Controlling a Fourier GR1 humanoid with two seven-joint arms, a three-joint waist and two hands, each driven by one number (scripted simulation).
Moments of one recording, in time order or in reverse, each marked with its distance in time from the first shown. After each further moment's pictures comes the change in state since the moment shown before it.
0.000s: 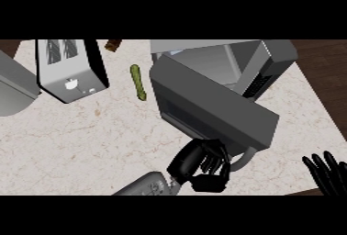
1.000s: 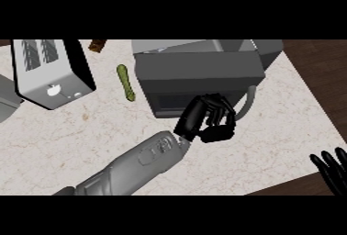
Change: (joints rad) left arm -0.321 -0.022 0.076 0.203 0.324 0.170 -0.072; right arm 0.000 -0.049 0.000 -0.177 -0.133 -0.048 0.179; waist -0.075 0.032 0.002
